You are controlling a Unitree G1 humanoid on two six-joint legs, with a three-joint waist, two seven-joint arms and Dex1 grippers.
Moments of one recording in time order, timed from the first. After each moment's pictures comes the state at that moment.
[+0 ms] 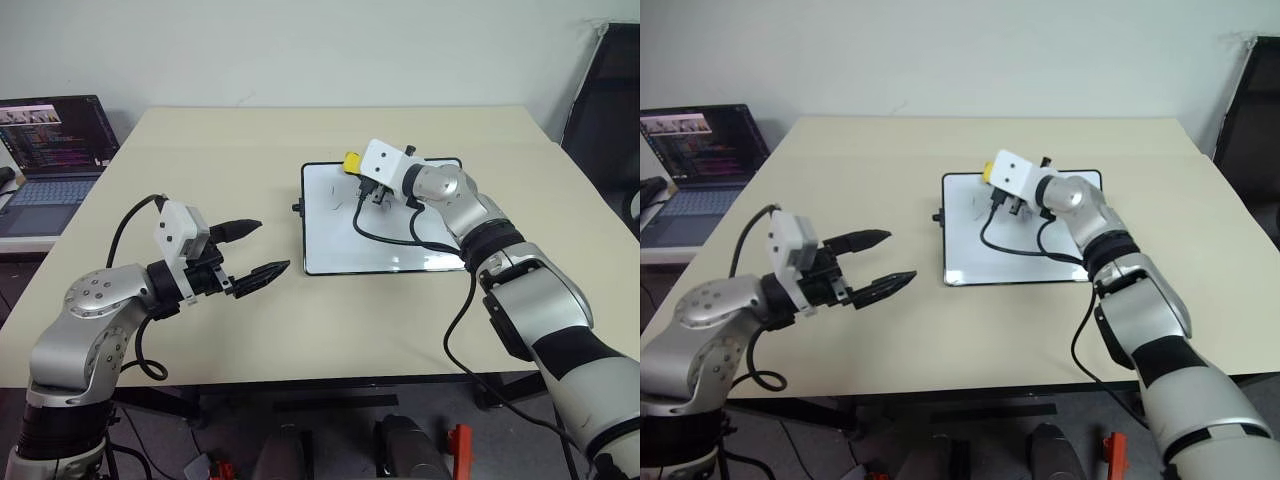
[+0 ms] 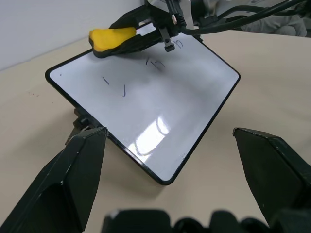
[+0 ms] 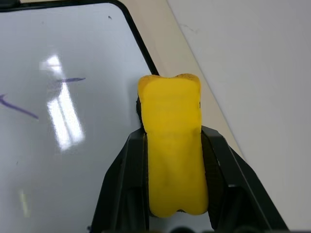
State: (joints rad) left arm -0.22 0.73 0.21 -0.35 -0.57 0.49 -0.89; right arm -1.27 -0.28 0.35 1.13 -0.30 -0.27 0.52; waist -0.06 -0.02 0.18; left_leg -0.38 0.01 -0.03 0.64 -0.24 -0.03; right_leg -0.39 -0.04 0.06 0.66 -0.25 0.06
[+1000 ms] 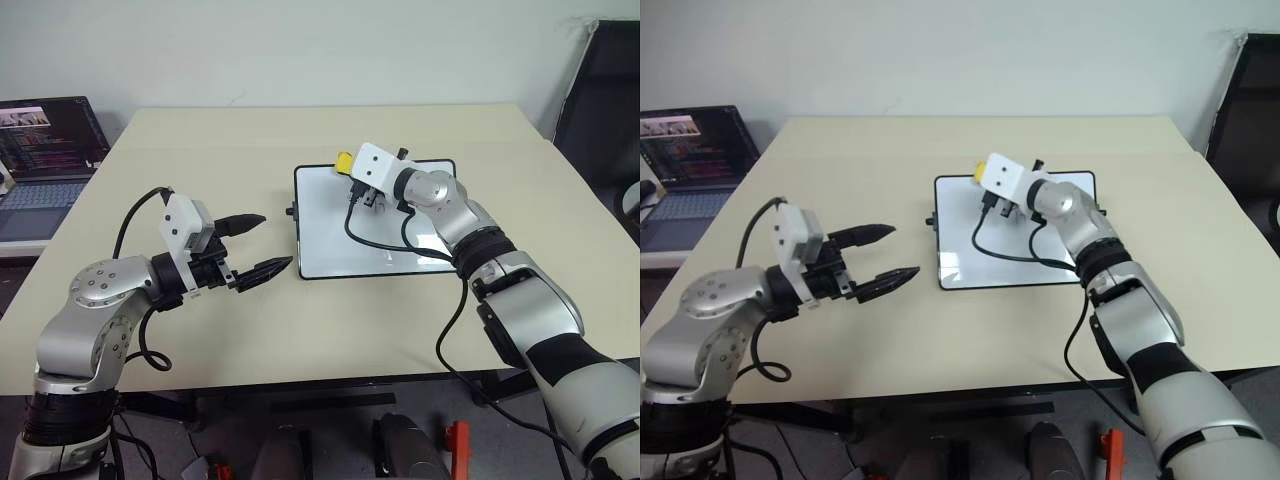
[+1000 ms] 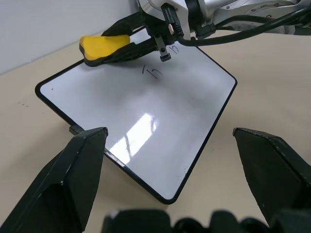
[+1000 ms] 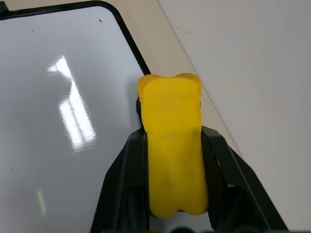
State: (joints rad) left arm -0.27 0.73 0.18 -0.30 -0.54 0.47 -0.91; right arm -1.23 -0.25 0.34 1.04 -0.32 -0.23 0.50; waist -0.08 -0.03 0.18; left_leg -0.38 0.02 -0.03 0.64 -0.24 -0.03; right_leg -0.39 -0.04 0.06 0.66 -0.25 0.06
